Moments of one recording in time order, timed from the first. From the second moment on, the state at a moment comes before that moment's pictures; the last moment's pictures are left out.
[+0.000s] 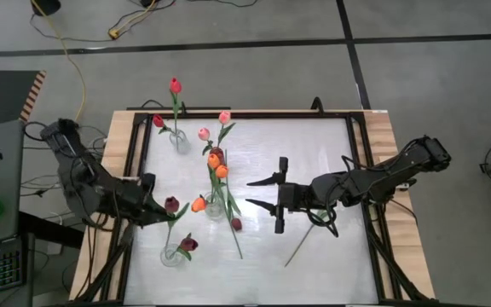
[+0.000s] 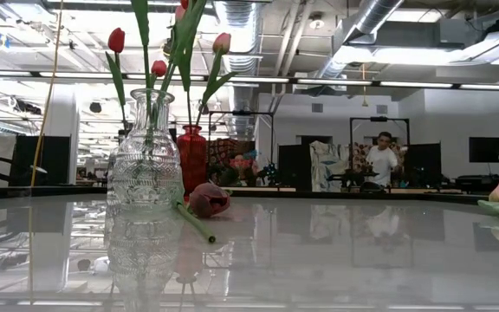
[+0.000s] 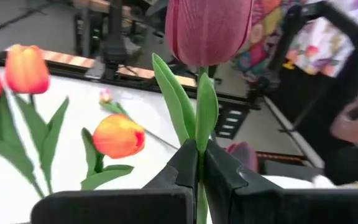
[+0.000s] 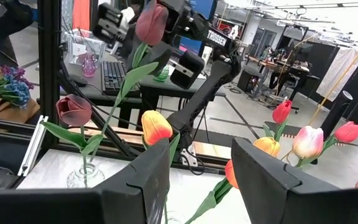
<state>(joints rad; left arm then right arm) -0.84 0.85 1.01 -0.45 -0.65 -0.49 0.38 1.42 1.22 0.18 0.48 -0.23</state>
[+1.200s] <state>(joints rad) -1.06 1.06 1.01 -0.59 -0.96 -0.80 0.38 1.42 1.22 0.18 0.48 -0.23</state>
